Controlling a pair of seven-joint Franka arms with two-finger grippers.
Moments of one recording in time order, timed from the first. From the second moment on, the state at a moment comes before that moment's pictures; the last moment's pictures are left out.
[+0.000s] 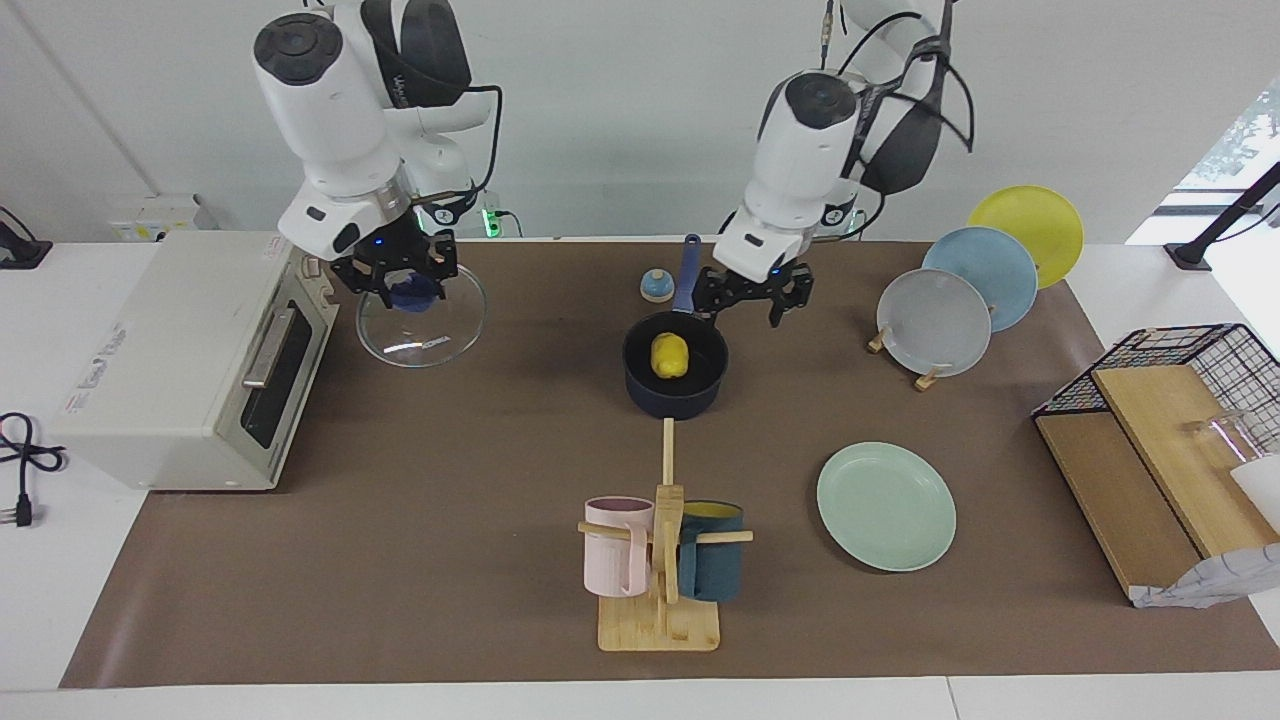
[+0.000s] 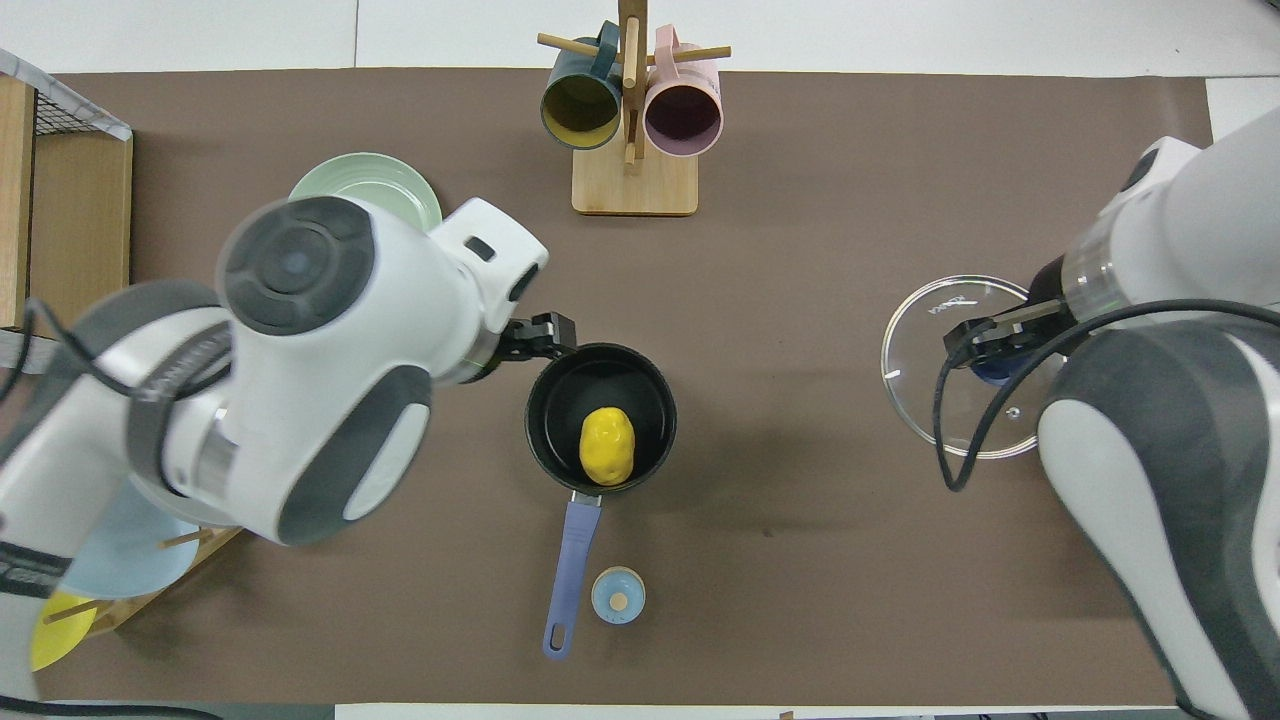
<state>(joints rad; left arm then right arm) -0.46 0.06 -0.05 -1.74 -0.07 1.87 -0.52 0.21 -0.01 0.03 -1.73 0.00 1.65 0.08</state>
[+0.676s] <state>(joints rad) -0.11 -0.03 -0.04 -1.67 -0.04 1.70 -0.09 0.66 0.28 0.04 -1.57 0.04 1.96 0.72</state>
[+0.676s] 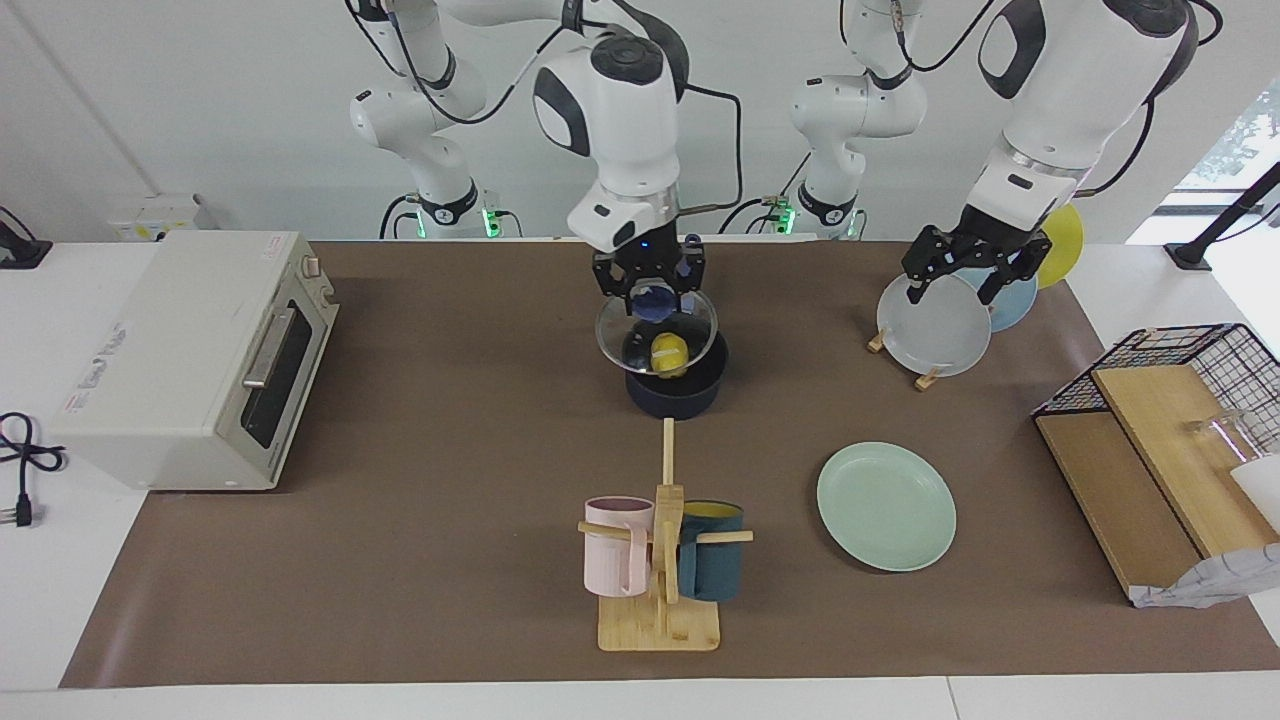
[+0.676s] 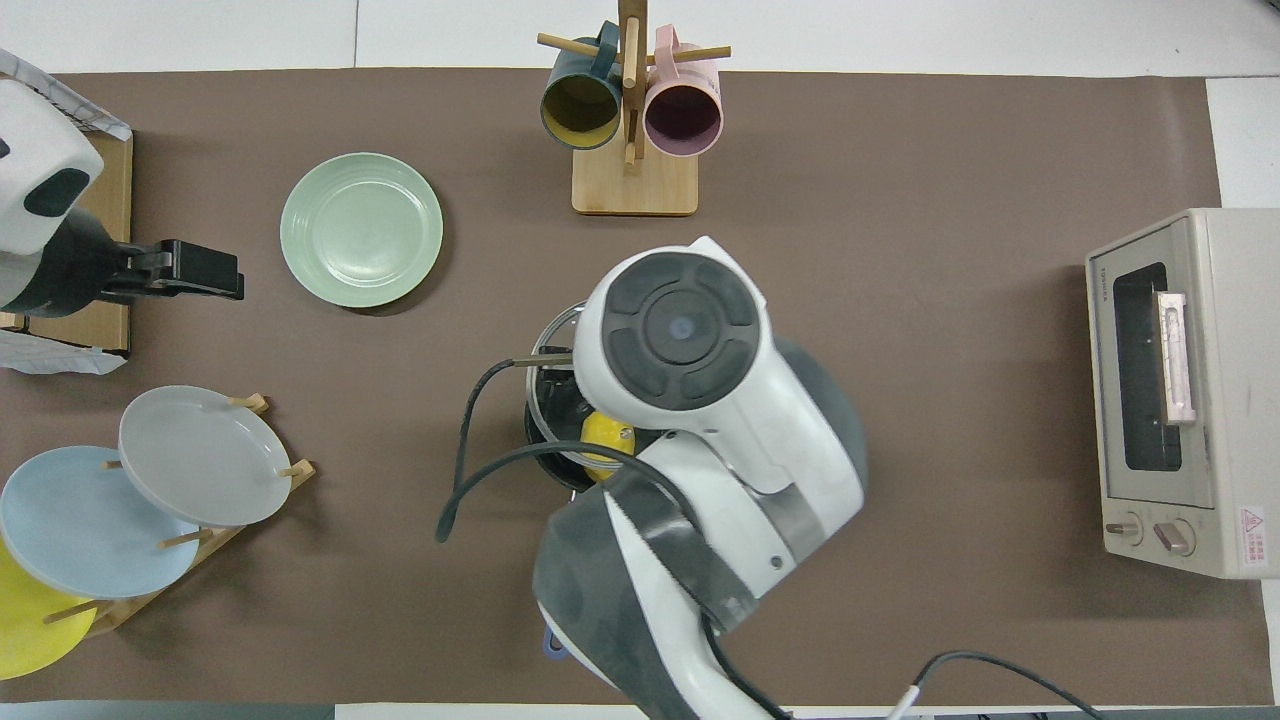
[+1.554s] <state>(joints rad) -0.11 -0.05 -0.05 -1.63 0.00 1.53 -0.08 0.73 0.37 0.03 -1.59 0.00 1.92 0.75</state>
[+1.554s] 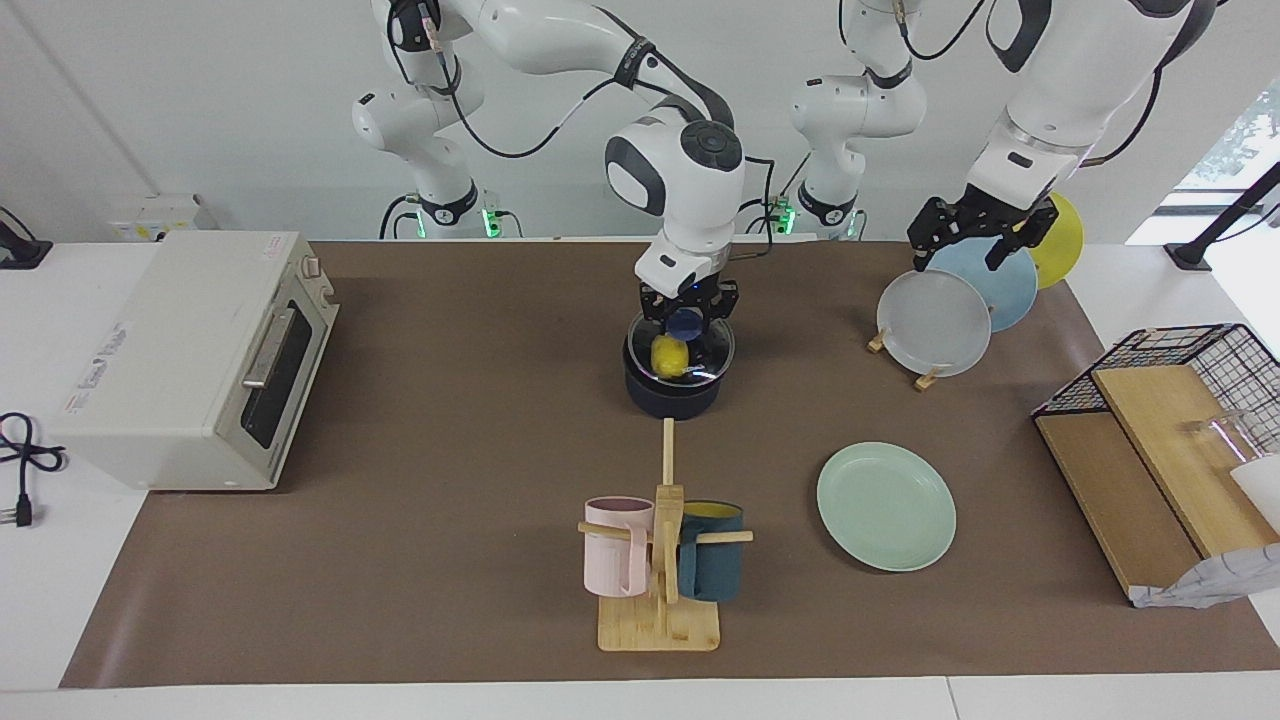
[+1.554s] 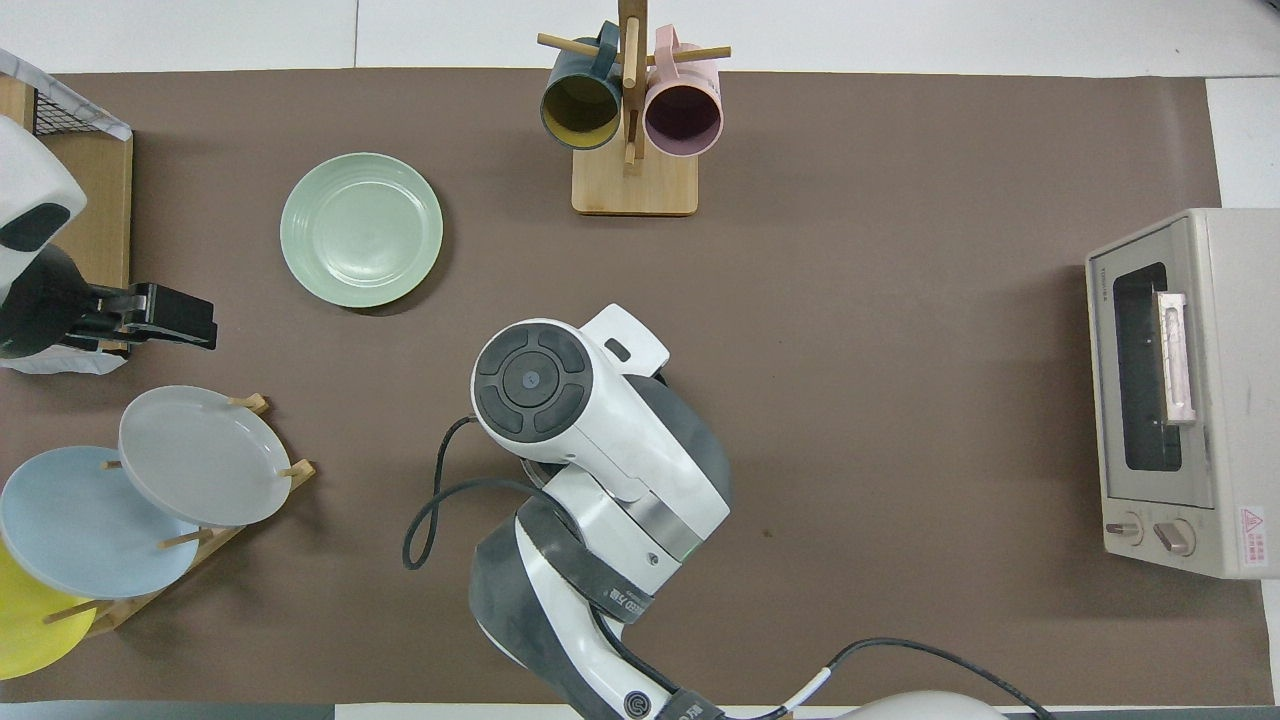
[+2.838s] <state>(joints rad) -0.09 -0.05 -0.03 -1.61 0.00 1.52 -0.06 0.73 0.35 0.02 -1.65 -0.05 2.00 0.75</state>
